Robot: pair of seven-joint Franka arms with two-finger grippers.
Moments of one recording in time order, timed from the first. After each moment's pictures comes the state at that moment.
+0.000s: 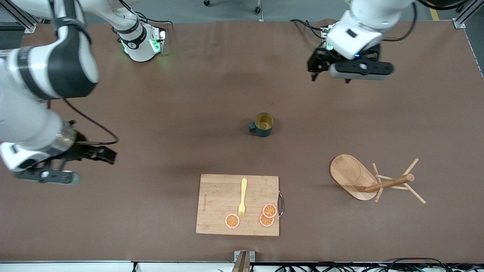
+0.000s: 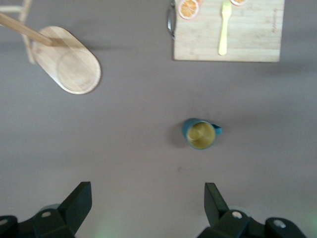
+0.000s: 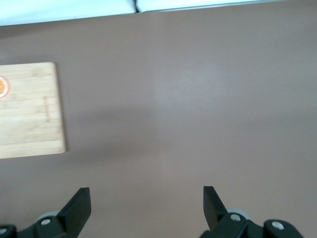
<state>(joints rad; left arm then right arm) -0.04 0.02 -0.53 -1.55 -0.05 1.62 -0.54 0.22 0.49 -0.12 -1.06 0.00 1.58 0.22</state>
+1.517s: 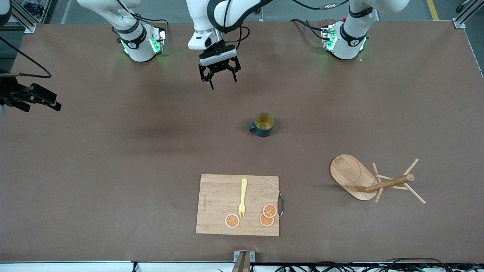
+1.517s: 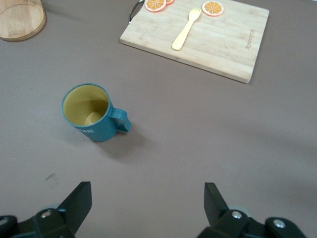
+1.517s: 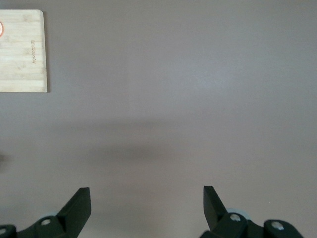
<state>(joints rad) -0.76 0.59 -0.60 -1.56 0.93 1.86 -2.02 0.02 -0.03 -0.09 -1.64 0.05 1.62 -0.06</state>
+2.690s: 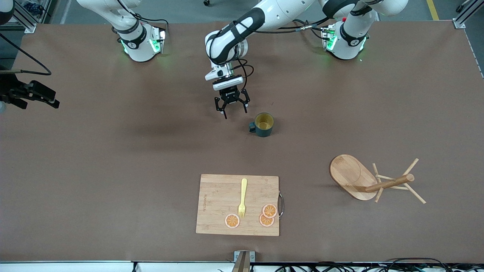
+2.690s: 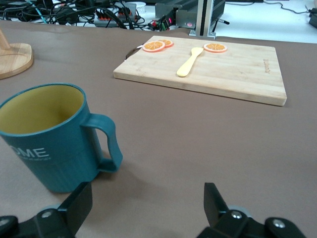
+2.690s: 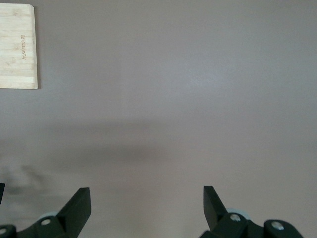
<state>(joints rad) -0.90 0.84 -0.42 -1.65 1.46 1.82 -2.39 0.02 -0.04 -0.09 -1.65 0.02 1.63 -0.07</state>
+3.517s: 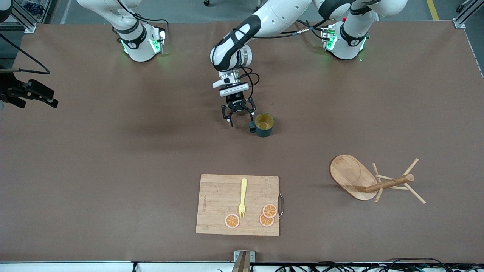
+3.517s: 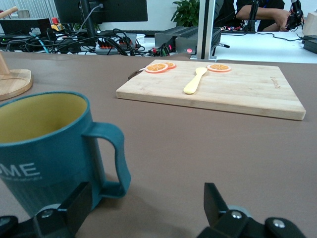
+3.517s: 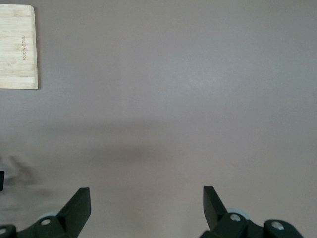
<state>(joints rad) -0.99 0.89 -0.28 -1.68 1.55 1.80 -2.48 0.02 -0.04 -0.09 -1.65 0.02 1.62 -0.07</state>
